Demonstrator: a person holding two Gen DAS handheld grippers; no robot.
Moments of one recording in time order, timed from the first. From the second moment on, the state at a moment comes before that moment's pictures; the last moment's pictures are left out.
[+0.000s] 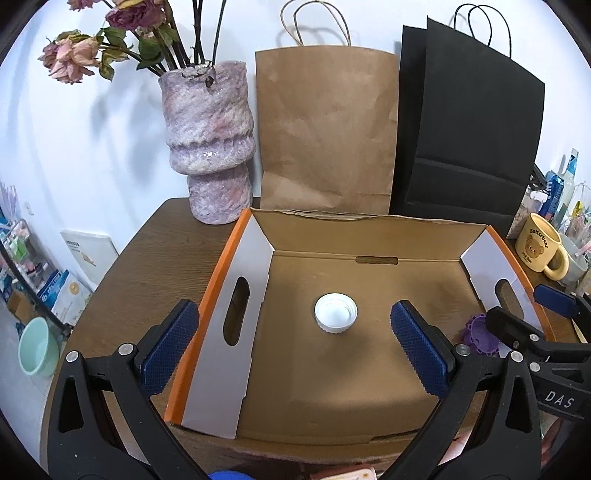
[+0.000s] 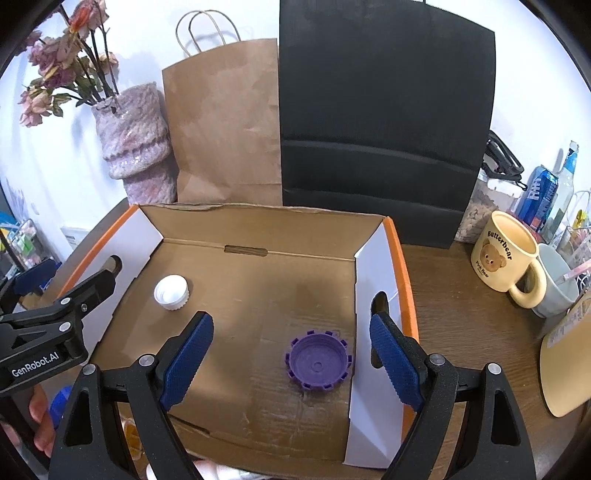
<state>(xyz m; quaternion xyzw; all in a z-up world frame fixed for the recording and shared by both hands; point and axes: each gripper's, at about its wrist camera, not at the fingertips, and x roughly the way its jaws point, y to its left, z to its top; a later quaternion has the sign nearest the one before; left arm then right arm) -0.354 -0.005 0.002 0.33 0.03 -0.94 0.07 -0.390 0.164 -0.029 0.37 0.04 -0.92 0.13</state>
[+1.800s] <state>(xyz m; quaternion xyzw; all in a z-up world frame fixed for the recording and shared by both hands) -0.195 0.012 0.008 0.29 0.03 -0.95 0.07 -0.216 0.185 -0.017 0.29 0.06 -0.94 0.15</state>
